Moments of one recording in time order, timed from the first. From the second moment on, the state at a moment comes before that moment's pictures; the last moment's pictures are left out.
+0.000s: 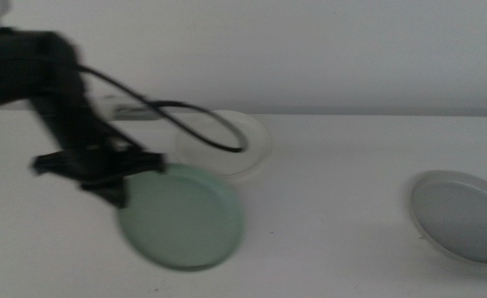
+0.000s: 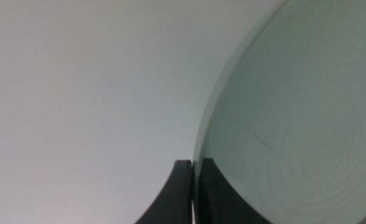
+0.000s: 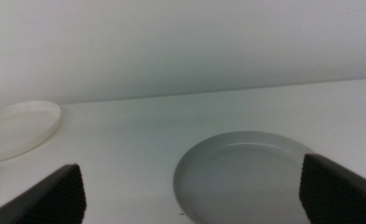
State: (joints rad) left arm -0.22 1.76 -1.26 -0.11 1.10 -0.14; right arm 0.07 0.00 -0.01 -0.08 0.25 0.15
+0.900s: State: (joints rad) left arm -0.46 2.19 -1.75 -0.18 1.21 -0.27; right arm 0.07 0.00 -0.01 -0.08 0.25 0.15
